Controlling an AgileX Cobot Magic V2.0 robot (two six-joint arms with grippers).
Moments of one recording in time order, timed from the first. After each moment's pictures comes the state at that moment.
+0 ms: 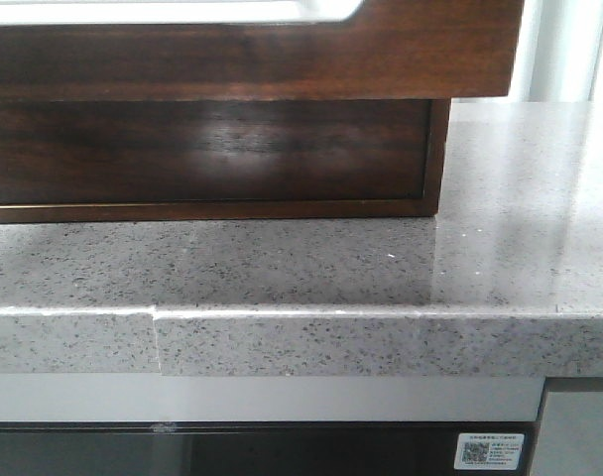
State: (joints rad) left arm -0.07 0.39 -0.69 -0.28 0.76 0.35; right arm 0.58 1.64 -1.79 0.21 1.21 -1.05
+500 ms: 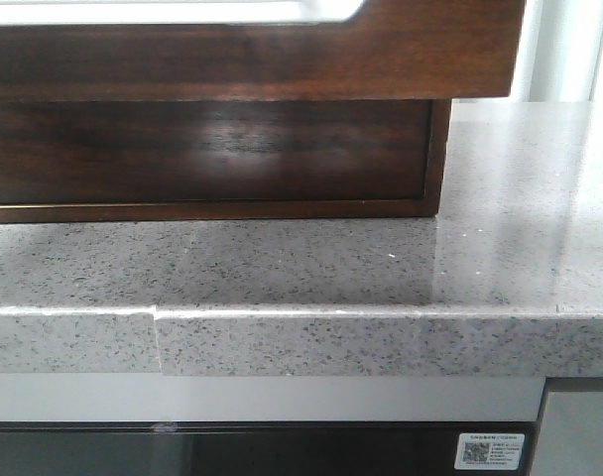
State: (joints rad) left arm -0.07 0.39 -0.69 -0.28 0.76 0.35; right arm 0.58 1.65 -1.79 0.20 1.22 -1.05
